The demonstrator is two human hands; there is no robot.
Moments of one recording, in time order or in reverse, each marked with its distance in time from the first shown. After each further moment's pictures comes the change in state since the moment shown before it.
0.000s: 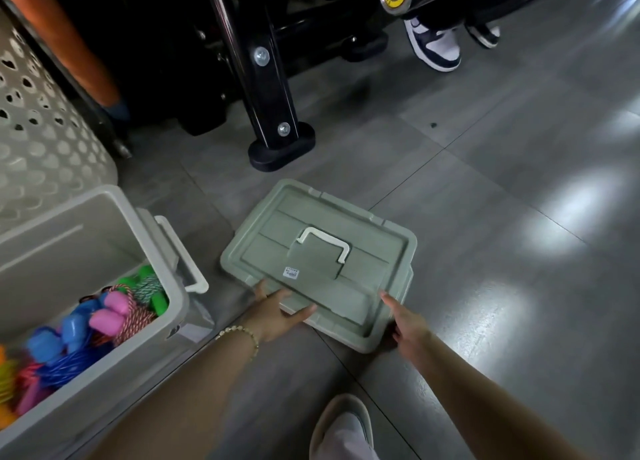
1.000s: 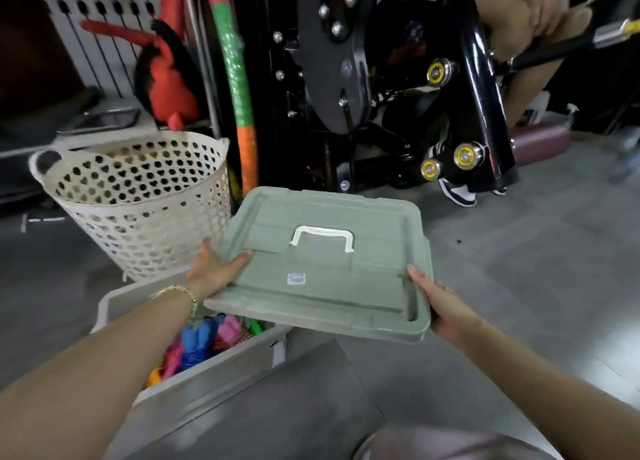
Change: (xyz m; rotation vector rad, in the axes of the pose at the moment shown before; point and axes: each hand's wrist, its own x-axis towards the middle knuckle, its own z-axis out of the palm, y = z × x) left_hand -0.226 -0.043 -0.230 -0.466 0.690 -0.005; right_hand -0.260 -0.117 0.007 -0.022 -0.557 -0.457
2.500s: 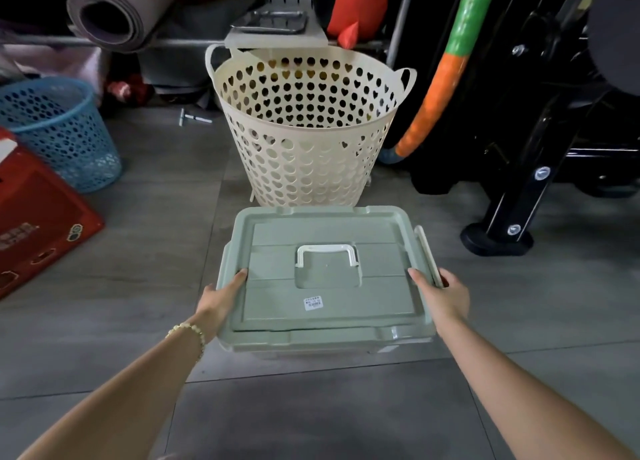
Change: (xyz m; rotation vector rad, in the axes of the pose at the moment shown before) left_hand 0.016 -0.279 -0.070 -0.474 0.279 -0.786; right_hand 0.155 0.164 0.230 -0.749 0.167 -0.219
